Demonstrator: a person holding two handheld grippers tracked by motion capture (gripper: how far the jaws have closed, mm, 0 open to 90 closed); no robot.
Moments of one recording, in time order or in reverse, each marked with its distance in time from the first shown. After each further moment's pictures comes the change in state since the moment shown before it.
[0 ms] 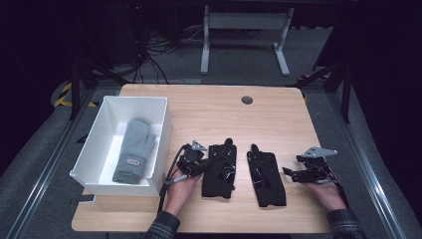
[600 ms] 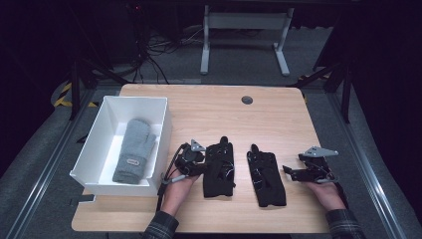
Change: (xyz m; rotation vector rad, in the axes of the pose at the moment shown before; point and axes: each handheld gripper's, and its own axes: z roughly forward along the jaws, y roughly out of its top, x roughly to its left) left arm 0.002 -0.003 -0.002 0.010 0.076 0.058; right arm -0.006 -0.005 0.007 -0.022 -0.053 0.038
